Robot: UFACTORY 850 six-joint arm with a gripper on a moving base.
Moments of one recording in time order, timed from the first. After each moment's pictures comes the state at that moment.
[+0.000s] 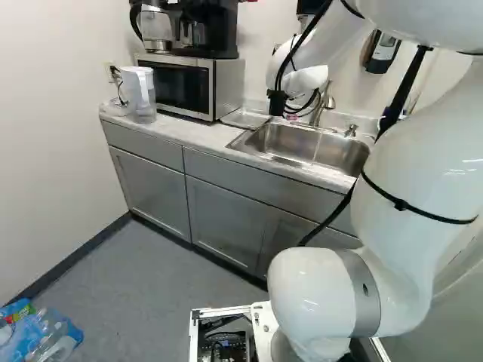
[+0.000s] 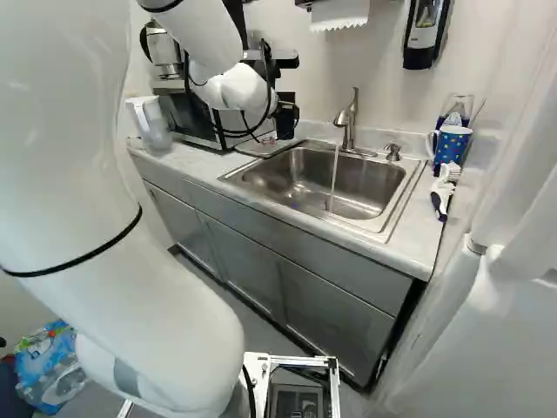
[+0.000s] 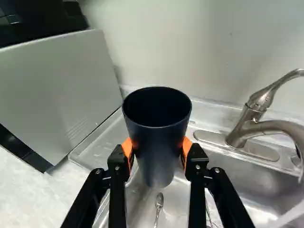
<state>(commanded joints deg) -7.3 -1.7 -56.6 0.0 15.3 2.3</state>
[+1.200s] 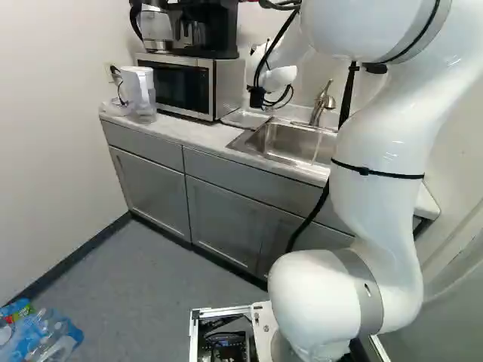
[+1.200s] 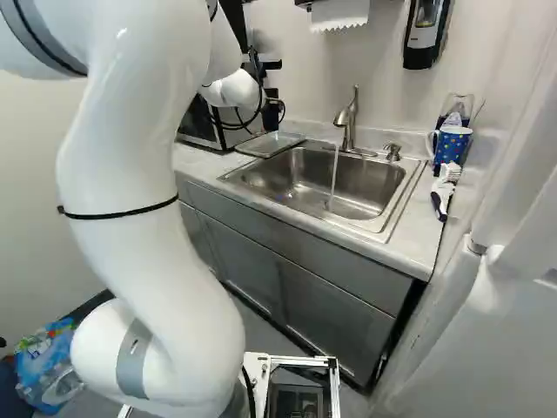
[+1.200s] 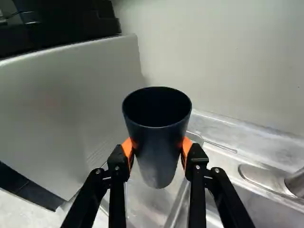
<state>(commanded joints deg) -1.6 -17.5 -73.5 0.0 15.8 2.3</state>
